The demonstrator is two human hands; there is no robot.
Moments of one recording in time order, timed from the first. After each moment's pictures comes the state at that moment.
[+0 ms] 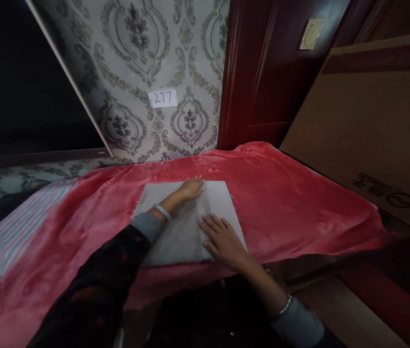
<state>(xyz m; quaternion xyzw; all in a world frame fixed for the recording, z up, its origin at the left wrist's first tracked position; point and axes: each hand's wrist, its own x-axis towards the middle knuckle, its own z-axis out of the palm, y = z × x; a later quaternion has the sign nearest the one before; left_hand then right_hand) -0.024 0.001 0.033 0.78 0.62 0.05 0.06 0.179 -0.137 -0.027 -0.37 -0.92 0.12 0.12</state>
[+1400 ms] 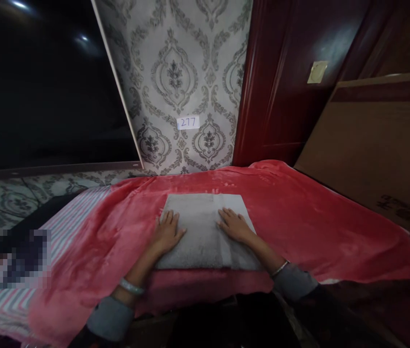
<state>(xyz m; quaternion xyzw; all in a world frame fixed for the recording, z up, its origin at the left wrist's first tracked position) -0.113 -0.183 0.008 0.64 0.77 0.01 0.00 0.137 -0.075 -0.002 -0.46 -0.88 0.12 0.03</state>
